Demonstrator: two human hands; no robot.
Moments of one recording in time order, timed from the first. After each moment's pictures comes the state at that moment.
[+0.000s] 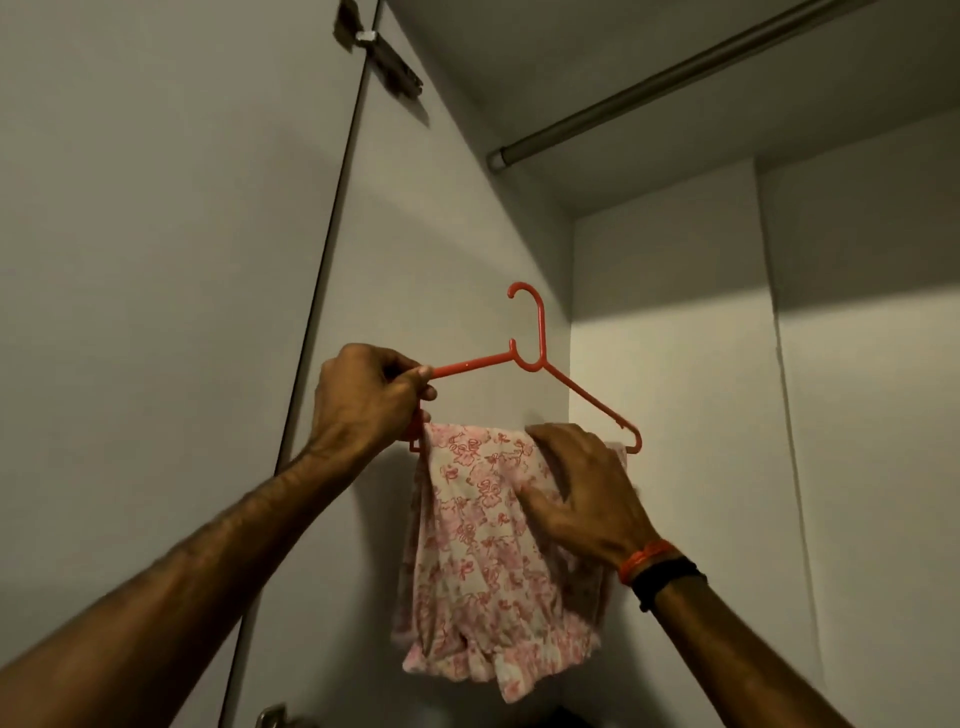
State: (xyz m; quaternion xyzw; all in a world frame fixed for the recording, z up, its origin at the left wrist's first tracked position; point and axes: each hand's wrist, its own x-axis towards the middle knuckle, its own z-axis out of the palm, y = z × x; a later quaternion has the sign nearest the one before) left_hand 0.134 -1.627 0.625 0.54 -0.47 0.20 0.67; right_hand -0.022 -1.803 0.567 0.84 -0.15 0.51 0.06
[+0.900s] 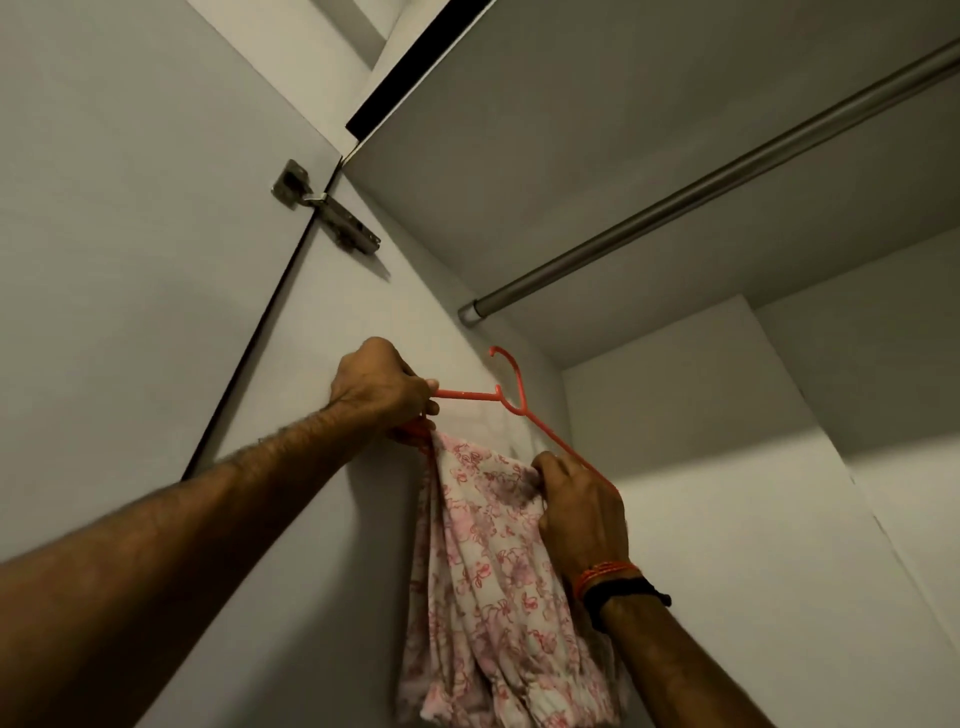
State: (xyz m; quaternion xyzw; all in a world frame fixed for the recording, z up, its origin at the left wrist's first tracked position) left_hand 0.157 -1.695 0.836 0.53 -0.48 0.24 0.65; right_hand 0.067 -1.904 0.765 0.67 -0.19 0.67 0.24
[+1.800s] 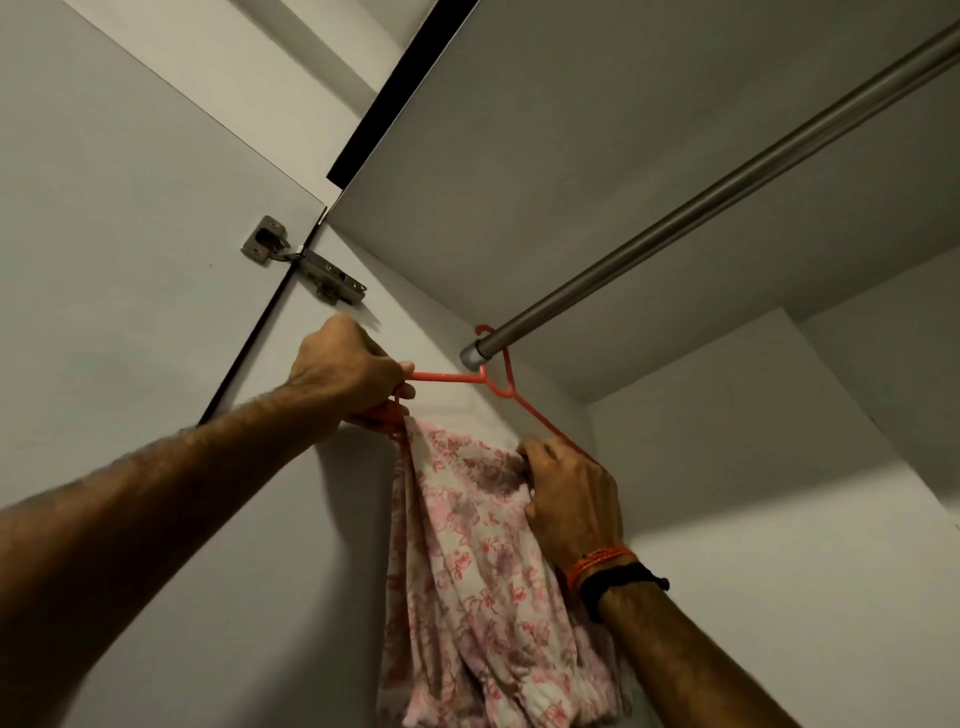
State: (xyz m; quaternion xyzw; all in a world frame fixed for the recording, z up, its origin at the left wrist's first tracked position) left_hand 0.152 -1.670 0.887 0.51 -0.47 0.31 0.65; right_hand 0.085 -1.905 0.839 0.62 -0.11 0.72 0.29
